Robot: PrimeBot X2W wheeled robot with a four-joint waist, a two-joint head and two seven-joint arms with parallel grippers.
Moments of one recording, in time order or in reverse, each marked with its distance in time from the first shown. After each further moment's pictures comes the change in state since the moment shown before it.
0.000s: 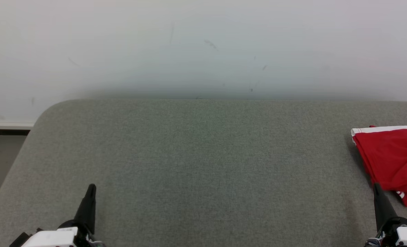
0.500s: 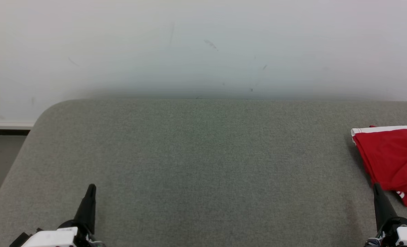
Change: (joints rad) left arm 0.000 0.000 0.000 0.000 0.000 0.000 0.000; right arm 0.000 0.000 0.000 0.000 0.000 0.000 0.000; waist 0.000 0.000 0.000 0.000
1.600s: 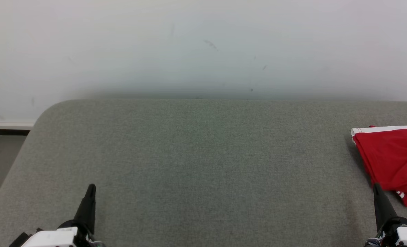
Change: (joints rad) left arm 0.000 0.000 0.001 0.000 0.000 0.000 0.000; right arm 0.000 0.000 0.000 0.000 0.000 0.000 0.000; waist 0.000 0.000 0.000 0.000
